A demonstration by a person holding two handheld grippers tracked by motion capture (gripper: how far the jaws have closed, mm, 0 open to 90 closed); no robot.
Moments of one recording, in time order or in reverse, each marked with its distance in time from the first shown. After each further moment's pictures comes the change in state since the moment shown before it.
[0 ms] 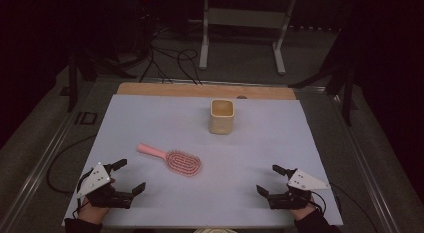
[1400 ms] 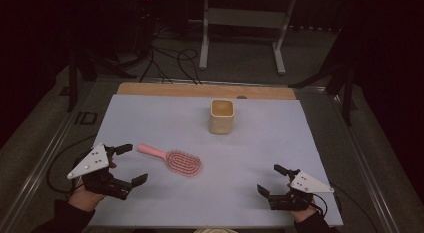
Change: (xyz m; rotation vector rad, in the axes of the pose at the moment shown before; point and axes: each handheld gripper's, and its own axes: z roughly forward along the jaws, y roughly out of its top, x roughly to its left) left arm -0.001 0.082 -0.006 0.018 -0.143 0.083; right arm 0.006 0.004 -0.006 -0.045 -0.021 0.014
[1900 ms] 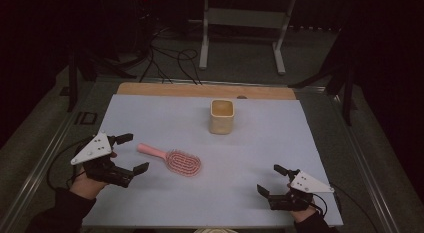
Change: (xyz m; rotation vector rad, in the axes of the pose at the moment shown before) left arm 0.017 0.019 0.008 0.024 0.018 0.009; right arm 0.000 0.000 0.000 -0.002 0.003 0.006
